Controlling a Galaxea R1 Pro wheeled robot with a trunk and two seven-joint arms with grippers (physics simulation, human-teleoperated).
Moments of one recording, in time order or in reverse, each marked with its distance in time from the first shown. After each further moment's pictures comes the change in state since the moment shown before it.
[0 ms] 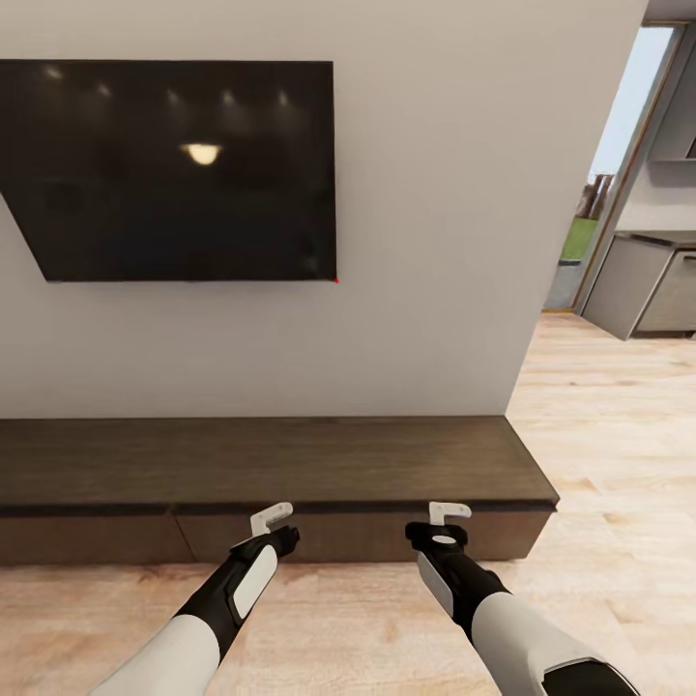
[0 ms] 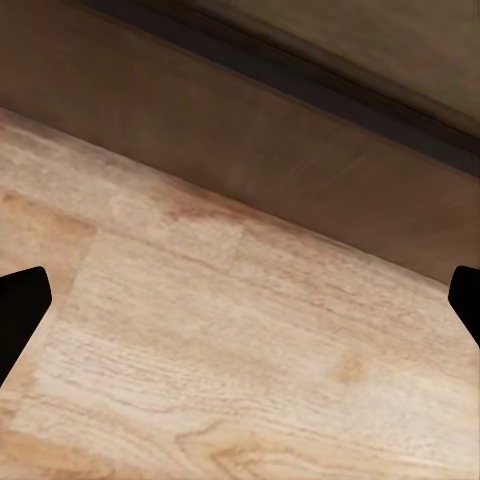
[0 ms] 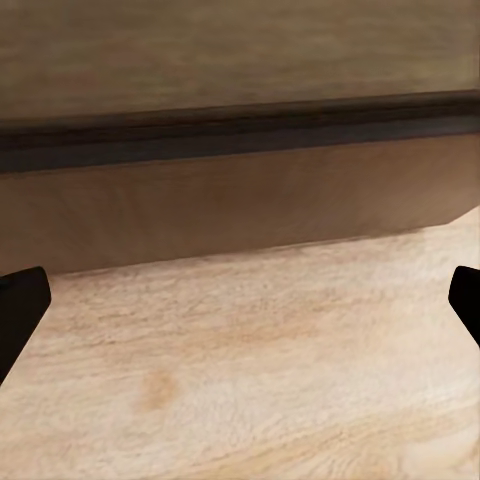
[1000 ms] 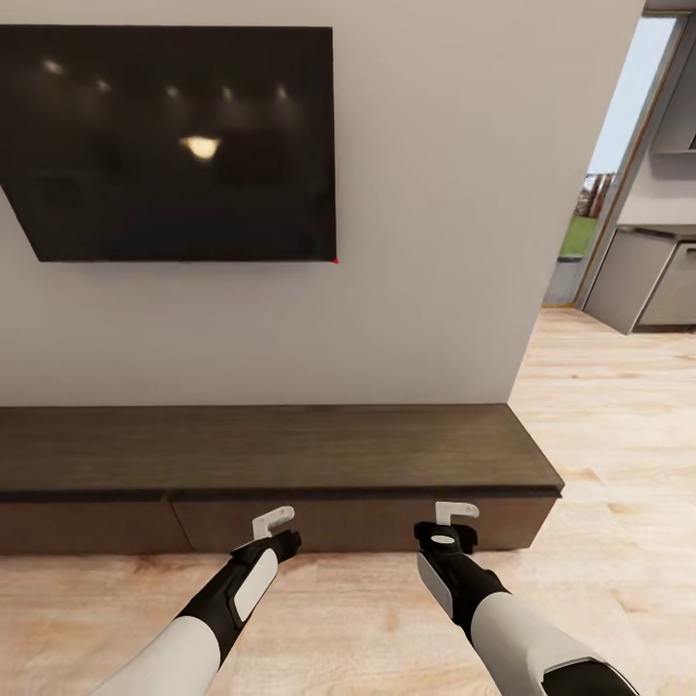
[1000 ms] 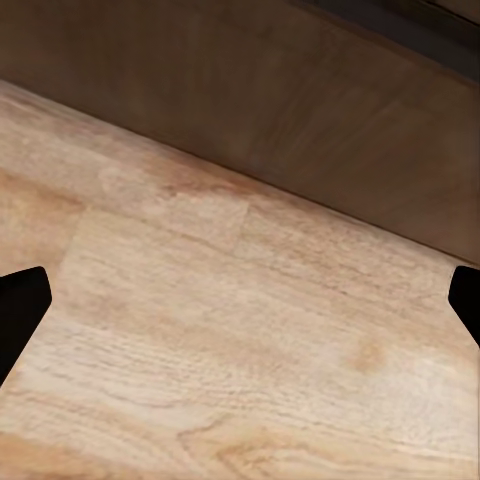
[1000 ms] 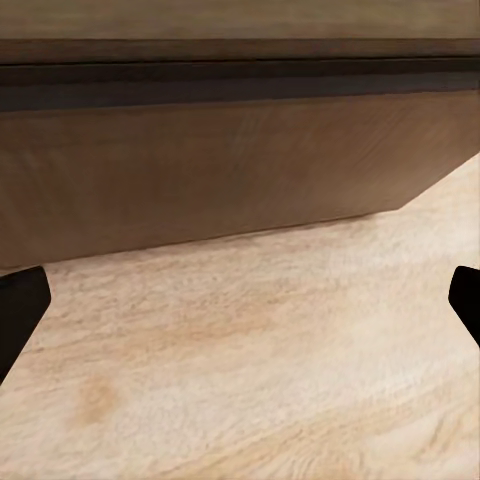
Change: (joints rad) left arm 0.000 -0.002 -0.004 0.023 -0.002 0.000 -0.023; right arm 0.000 0.002 0.003 -0.001 0.025 -0.002 -0.120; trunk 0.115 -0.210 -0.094
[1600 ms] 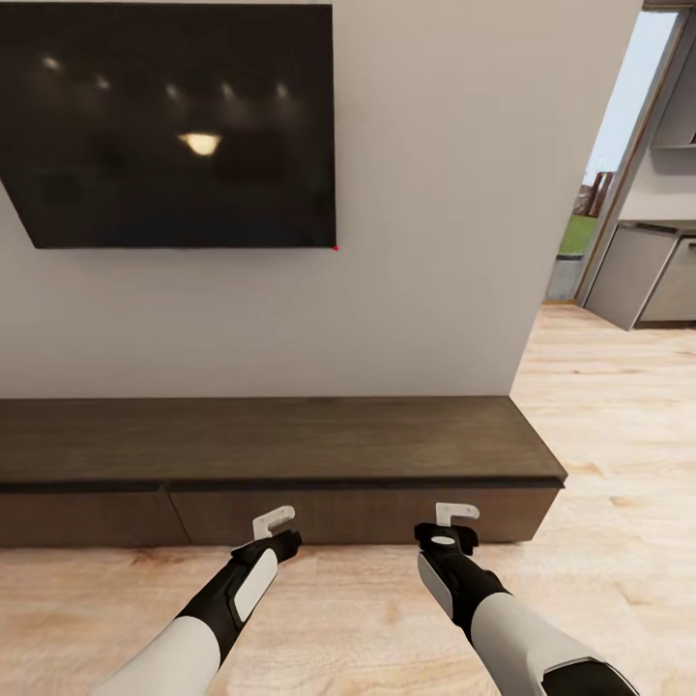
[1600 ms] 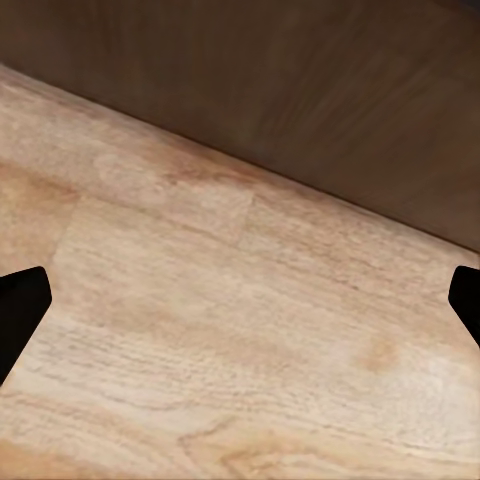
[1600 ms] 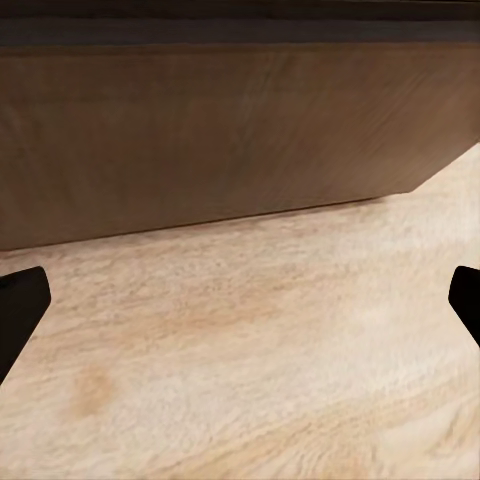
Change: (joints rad) left arm 0.000 0.000 0.001 0.000 0.000 0.000 -0.003; right arm 0.000 0.000 -0.001 0.006 -0.004 0.000 0.000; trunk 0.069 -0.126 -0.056
